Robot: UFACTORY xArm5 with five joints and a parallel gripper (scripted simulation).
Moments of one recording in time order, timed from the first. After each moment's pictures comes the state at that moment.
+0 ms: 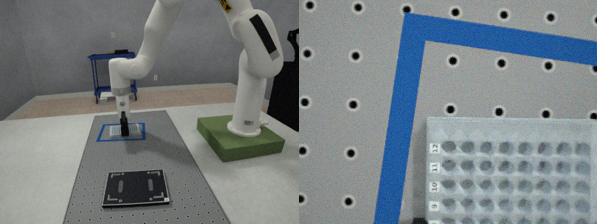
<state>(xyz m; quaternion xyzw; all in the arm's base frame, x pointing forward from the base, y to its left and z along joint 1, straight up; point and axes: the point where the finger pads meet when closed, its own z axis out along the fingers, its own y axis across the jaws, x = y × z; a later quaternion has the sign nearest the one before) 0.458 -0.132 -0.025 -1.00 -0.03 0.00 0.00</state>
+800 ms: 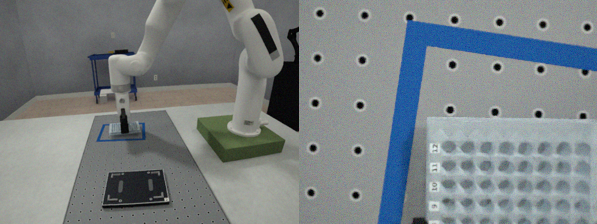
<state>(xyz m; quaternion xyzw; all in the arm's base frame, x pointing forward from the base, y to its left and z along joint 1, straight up) 0.458 -0.132 -0.013 -1.00 -0.03 0.00 0.00</state>
